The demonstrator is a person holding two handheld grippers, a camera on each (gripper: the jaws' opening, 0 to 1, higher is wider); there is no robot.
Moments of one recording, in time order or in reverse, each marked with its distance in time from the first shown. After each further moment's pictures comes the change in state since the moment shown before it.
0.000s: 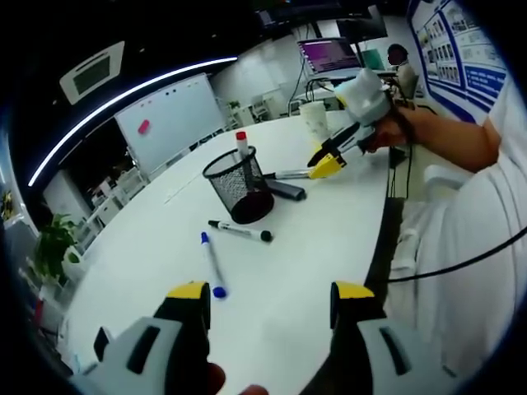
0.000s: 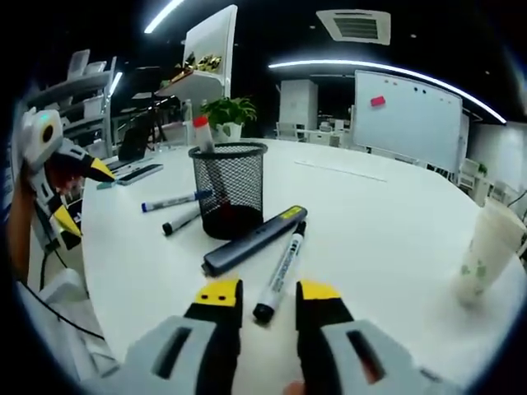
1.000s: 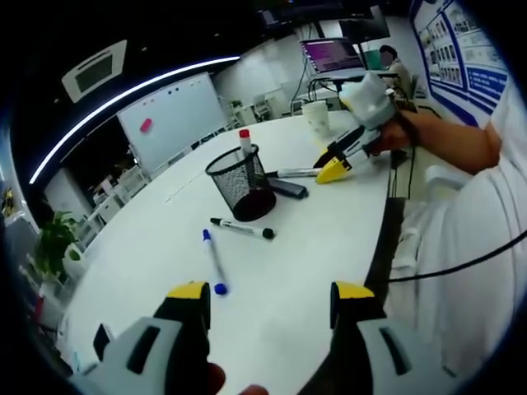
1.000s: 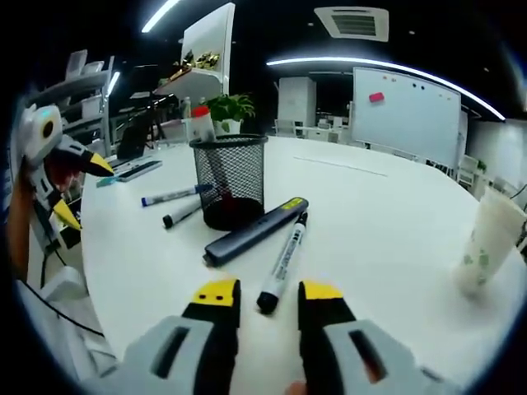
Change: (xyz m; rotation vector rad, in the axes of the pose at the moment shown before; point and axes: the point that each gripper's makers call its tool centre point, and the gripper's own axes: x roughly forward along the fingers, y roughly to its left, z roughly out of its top) left arm -0.002 0.002 -0.004 -0.009 0.000 0.005; right arm -0.006 0.008 -0.008 -0.005 0.008 -0.004
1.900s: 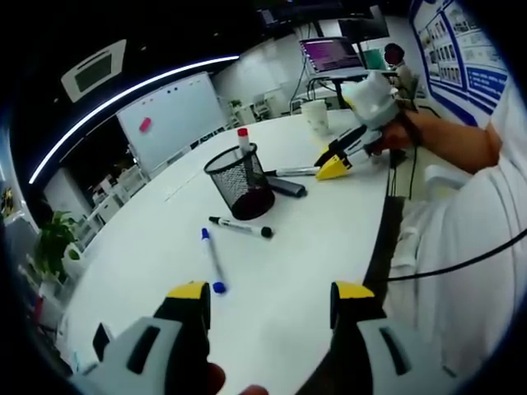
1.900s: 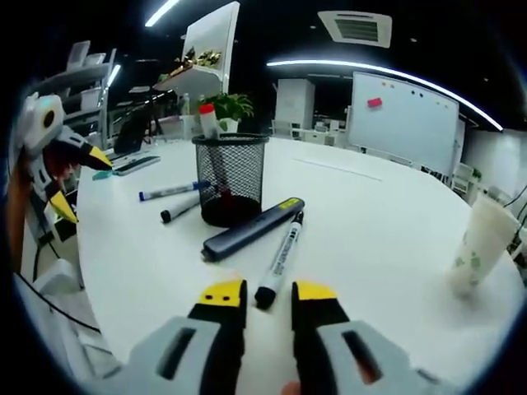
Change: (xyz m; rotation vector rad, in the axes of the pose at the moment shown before) left arm -0.001 0.000 -0.001 0.000 0.004 0.000; right arm 0.000 -0.007 -0.003 -0.017 0.000 -0.038
